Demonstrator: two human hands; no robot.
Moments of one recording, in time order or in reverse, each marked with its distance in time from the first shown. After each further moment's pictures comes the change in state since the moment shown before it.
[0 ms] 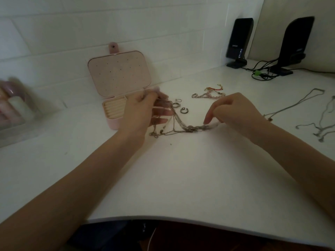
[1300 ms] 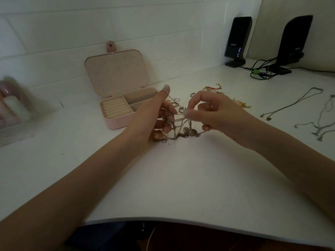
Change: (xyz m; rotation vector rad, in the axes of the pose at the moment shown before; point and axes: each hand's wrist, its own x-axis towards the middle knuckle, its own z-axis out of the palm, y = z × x) left_hand -0.004 -0.006 0.006 0.132 -0.185 -0.185; right_hand -0.008 -0.005 0.011 0.326 -0.281 -0.174
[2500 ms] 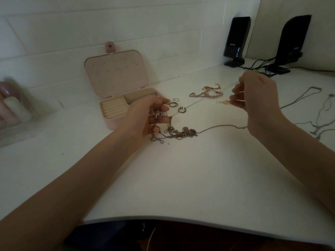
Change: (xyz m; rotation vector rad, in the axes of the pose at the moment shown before) left_hand 0.004 0.002 -0.010 -0.119 0.047 -0.013; right_hand 0.010 0.000 -0.030 0.275 0.779 0.098
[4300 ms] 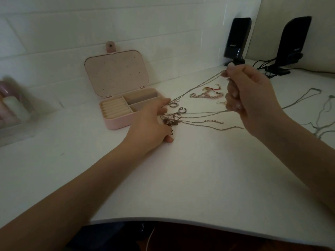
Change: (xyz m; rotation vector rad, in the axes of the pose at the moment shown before) left_hand -0.002 -0.022 0.003 0.542 0.029 0.236; right_hand -0.011 -0.008 0.002 0.139 -0.271 -0.060
